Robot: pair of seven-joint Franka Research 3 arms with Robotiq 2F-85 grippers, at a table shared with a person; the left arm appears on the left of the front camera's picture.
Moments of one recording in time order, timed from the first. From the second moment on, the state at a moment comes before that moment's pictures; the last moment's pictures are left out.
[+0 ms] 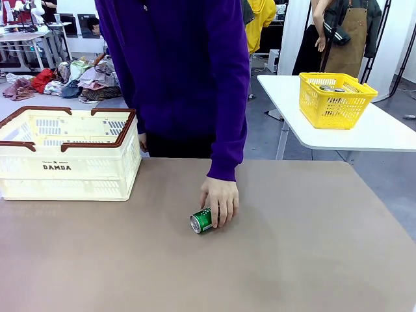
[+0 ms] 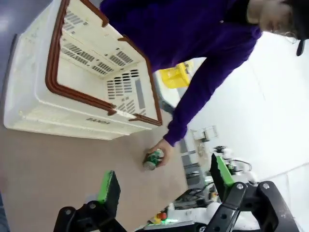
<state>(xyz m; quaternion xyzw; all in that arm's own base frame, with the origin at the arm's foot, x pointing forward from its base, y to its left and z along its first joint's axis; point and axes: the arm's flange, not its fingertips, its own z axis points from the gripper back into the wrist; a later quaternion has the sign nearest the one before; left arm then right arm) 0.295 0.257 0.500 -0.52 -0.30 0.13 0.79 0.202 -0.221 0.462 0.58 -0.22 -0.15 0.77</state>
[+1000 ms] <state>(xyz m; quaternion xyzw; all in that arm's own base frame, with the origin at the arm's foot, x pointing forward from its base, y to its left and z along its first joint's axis) 0.355 0.024 0.520 -0.36 -0.22 -0.05 0.90 0.202 -0.221 0.462 0.58 -0.22 -0.15 0.77</state>
